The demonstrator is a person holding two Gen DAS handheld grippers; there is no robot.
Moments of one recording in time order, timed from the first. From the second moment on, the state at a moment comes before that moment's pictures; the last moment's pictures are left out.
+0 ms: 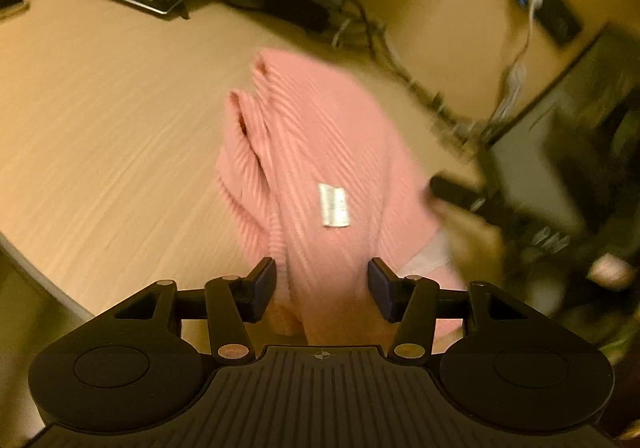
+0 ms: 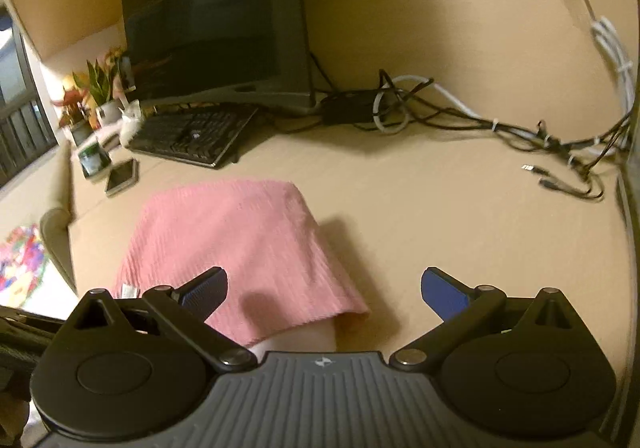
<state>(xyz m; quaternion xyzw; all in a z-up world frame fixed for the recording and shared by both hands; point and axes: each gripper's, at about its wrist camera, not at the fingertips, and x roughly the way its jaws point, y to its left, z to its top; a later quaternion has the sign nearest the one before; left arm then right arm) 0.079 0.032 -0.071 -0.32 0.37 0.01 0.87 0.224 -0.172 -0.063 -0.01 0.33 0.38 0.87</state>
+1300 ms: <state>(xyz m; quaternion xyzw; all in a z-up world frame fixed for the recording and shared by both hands) 0.168 0.179 -0.081 -0.38 0.37 0.02 0.85 0.264 -0.034 -0.076 -0.02 0.37 0.44 0.82</state>
